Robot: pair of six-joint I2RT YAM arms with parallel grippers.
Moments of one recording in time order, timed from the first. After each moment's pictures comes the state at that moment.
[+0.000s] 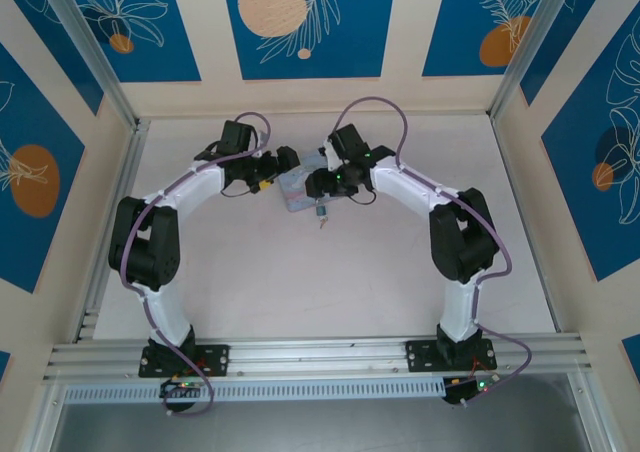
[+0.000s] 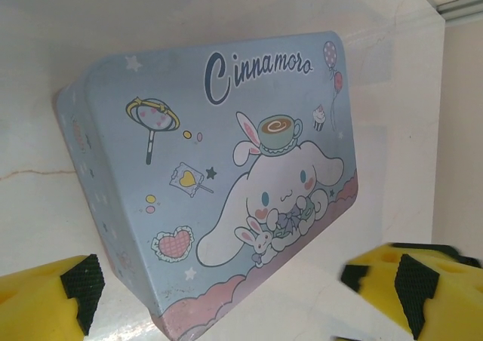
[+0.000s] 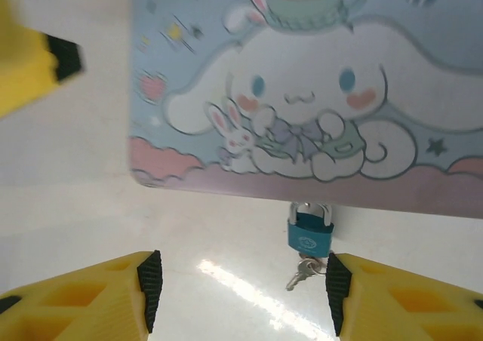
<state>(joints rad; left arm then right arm) -0.31 1.84 1.38 -0.38 0.47 -0.69 0.54 1.91 1.55 -0.65 -0.29 0.35</state>
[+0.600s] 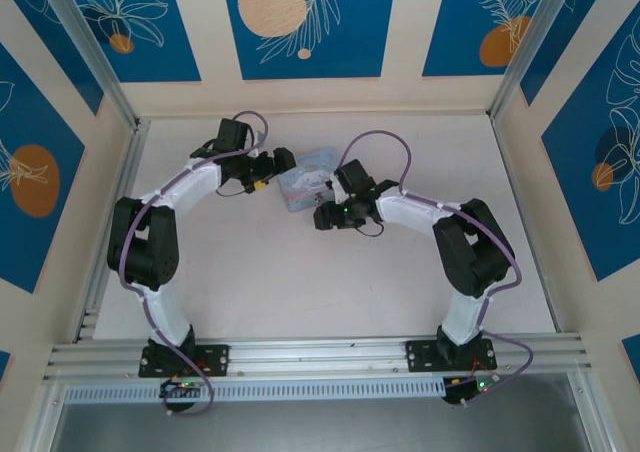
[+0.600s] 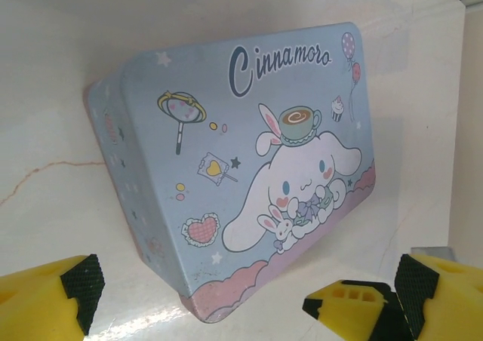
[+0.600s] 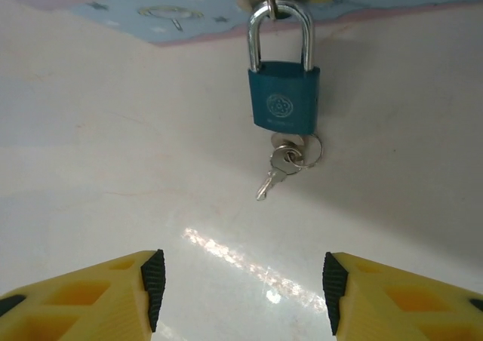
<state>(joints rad) -0.29 1.84 1.40 -0.46 0.48 -0.63 0.58 1.80 1.15 -0.41 -0.26 0.40</state>
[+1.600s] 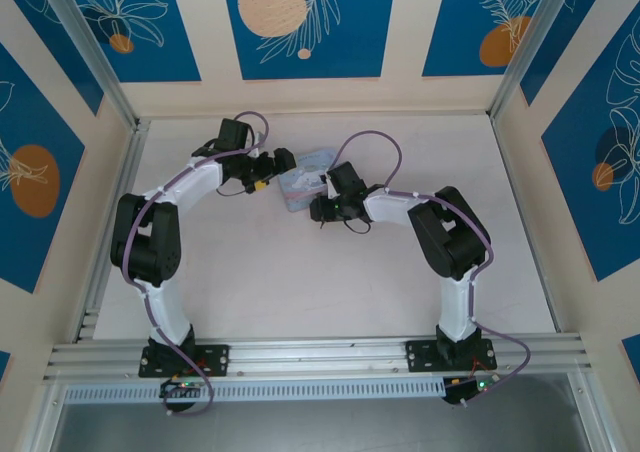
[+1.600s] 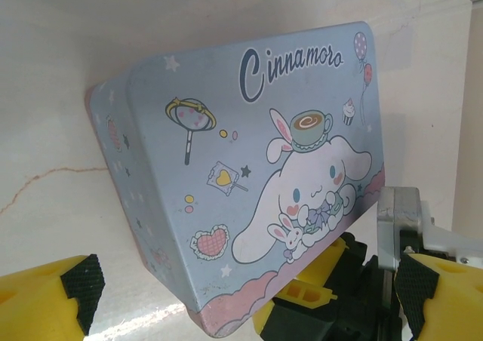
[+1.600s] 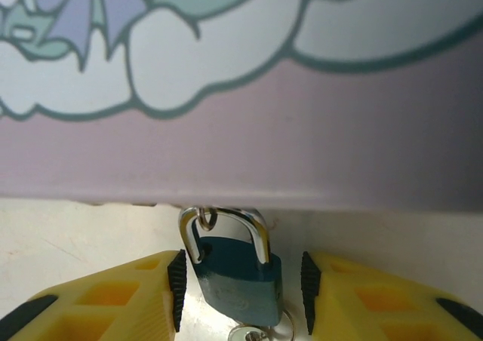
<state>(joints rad) -0.28 1.88 1.42 -0.45 0.49 -0.62 0.58 1.97 1.18 -0.16 -0.18 0.42</state>
